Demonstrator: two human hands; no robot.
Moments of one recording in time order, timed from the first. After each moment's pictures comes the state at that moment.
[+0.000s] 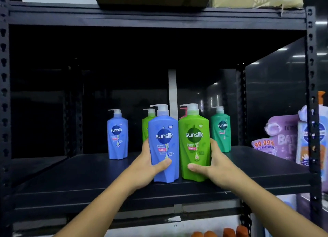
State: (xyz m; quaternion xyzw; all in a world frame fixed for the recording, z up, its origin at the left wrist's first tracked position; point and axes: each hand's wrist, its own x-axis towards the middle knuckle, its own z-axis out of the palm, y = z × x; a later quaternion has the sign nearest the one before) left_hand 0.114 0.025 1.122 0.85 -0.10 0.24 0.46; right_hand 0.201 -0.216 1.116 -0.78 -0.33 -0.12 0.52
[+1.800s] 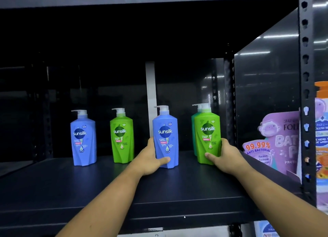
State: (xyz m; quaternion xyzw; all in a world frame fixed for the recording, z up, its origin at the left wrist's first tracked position) left_hand 0.311 -0.040 1.123 0.90 -0.02 0.23 0.38; right_hand 0.403 -0.319 1.119 -0.88 -0.18 -0.18 0.40
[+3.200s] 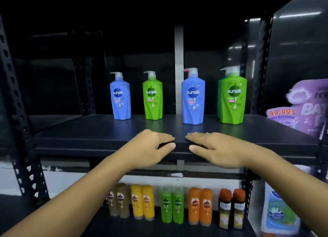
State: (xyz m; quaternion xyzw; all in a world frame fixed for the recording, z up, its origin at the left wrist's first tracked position) left_hand 0.091 -0.064 1.099 0.98 -0.02 0.20 0.09; right_hand 0.216 -0.281 1.104 -0.85 -0.52 -0.07 0.09
